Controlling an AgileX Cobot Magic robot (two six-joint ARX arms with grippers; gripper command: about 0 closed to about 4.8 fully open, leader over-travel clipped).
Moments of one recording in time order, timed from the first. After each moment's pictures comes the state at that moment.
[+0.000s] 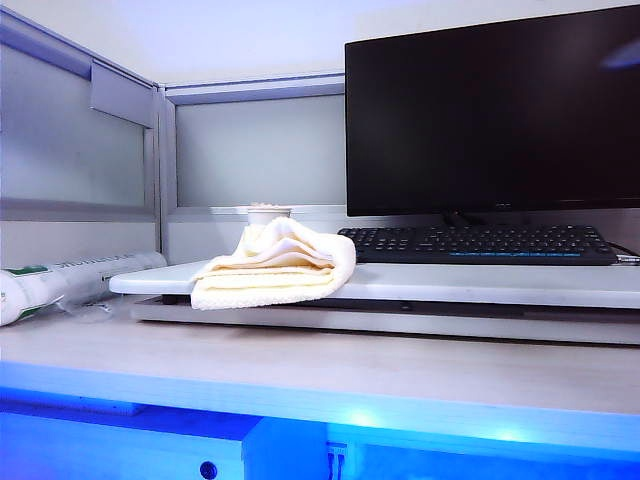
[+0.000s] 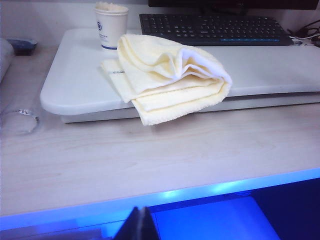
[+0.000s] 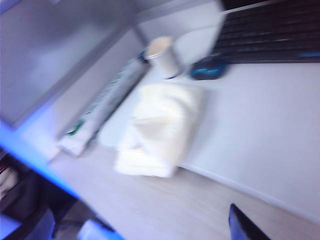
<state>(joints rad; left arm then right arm) -0.04 0.00 0.02 -0.15 0.44 0.01 0.09 0.78 0.64 -0.07 -0.51 0.41</state>
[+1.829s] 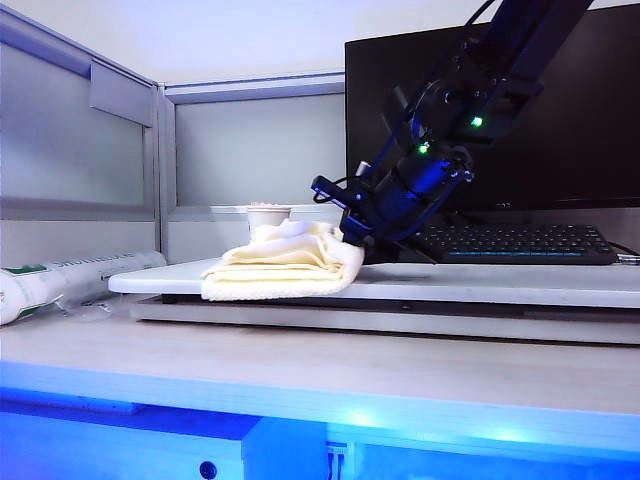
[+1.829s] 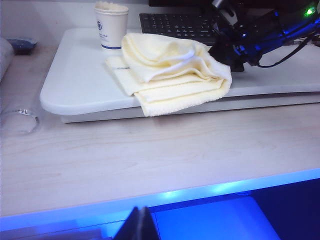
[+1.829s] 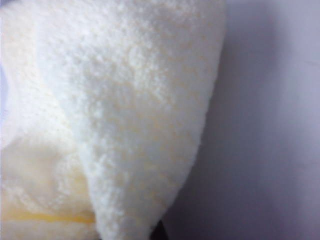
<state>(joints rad) -0.04 0.00 0.02 -0.15 0.44 0.01 0.40 2.11 1.47 0.02 -0.20 0.52</state>
